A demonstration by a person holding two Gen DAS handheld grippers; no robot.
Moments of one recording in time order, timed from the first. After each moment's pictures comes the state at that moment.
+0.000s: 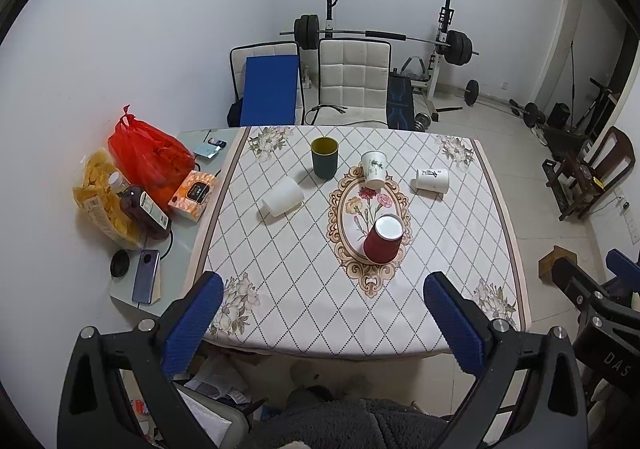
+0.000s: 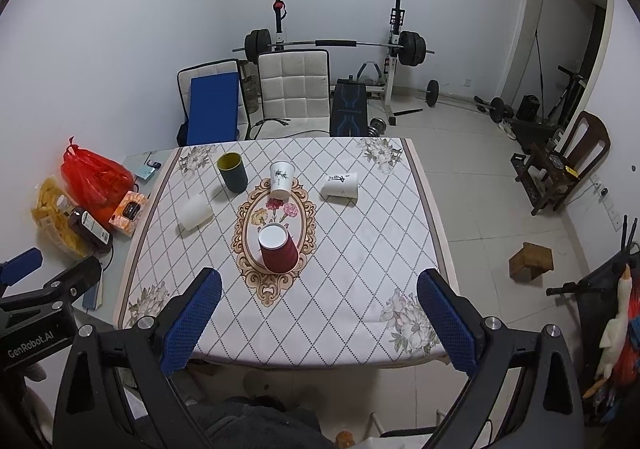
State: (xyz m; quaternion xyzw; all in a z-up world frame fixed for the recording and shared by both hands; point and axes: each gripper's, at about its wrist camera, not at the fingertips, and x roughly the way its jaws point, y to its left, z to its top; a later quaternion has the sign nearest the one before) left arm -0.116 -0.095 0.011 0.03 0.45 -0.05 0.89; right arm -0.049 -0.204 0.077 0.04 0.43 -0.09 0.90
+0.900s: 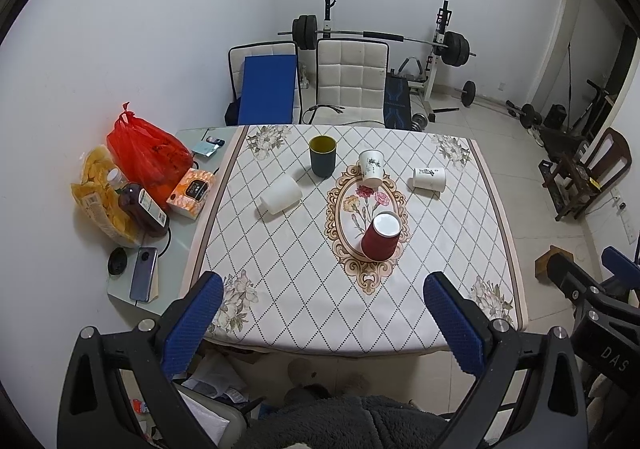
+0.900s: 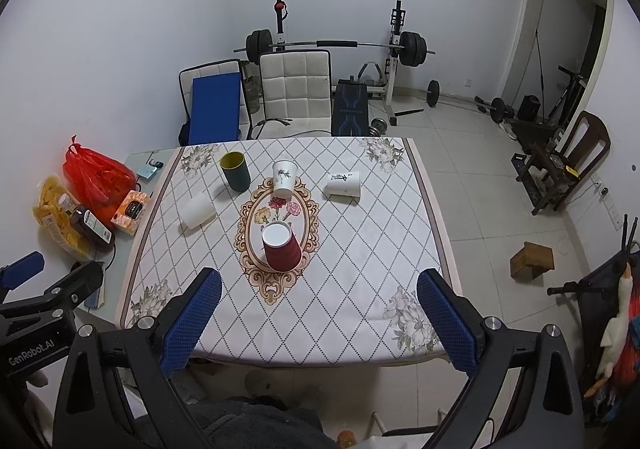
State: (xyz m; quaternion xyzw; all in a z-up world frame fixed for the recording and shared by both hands) left arm -0.121 -0.094 0.013 0.03 0.45 -0.05 0.89; right arm -0.056 -0.202 0.073 0.04 0.42 -0.09 0.90
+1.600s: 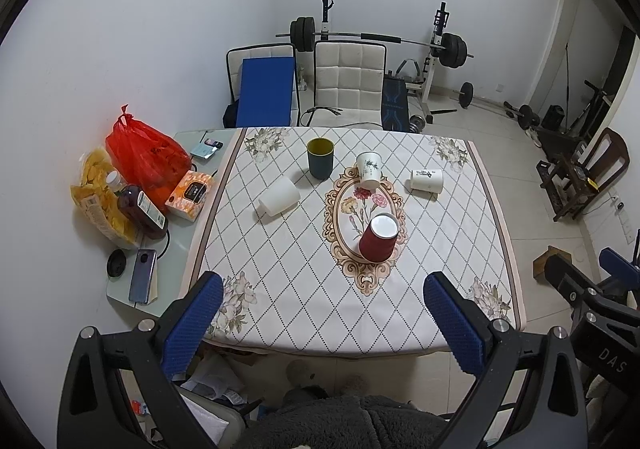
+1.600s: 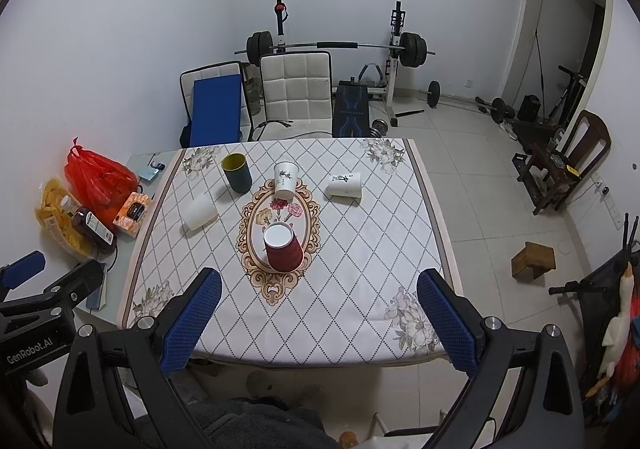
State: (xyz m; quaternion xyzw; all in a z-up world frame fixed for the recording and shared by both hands) left arm -0.121 -0.096 0.014 0.03 0.45 -0.05 0.89; right arm -0.056 -0.201 0.073 0.05 0.42 -0.09 0.90
